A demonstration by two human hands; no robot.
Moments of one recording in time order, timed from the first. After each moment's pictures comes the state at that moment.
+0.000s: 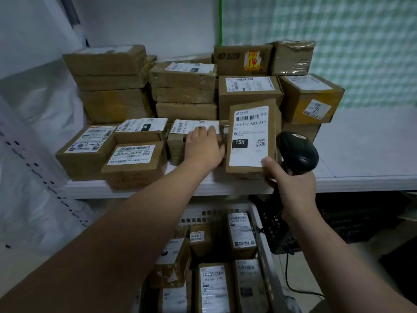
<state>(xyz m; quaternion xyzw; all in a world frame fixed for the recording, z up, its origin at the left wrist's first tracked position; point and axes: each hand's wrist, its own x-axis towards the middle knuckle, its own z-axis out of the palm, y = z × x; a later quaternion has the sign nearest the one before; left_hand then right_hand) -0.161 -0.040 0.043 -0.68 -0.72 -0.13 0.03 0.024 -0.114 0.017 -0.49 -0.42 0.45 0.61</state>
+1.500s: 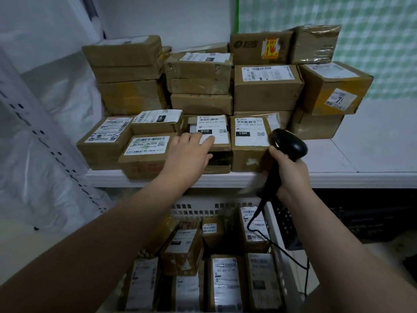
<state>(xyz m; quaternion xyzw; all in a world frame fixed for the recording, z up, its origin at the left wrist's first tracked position) -0.213 -0.107 0.038 -0.71 -0.67 -0.04 0.20 -0.007 -0.084 0.009 -0.52 -0.28 0.58 0.57</state>
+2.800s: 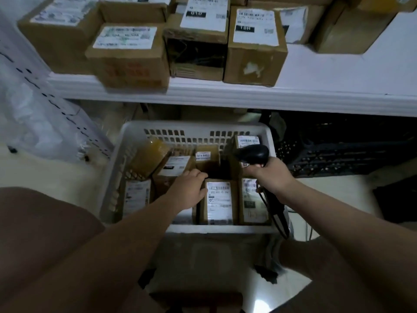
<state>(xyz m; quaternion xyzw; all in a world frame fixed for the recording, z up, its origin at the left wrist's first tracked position) -0.213 -0.212 -0.204 -0.73 -0.65 0.01 -0.22 -0.002 -0.170 -0.110 -0.65 -0.54 0.50 0.17</state>
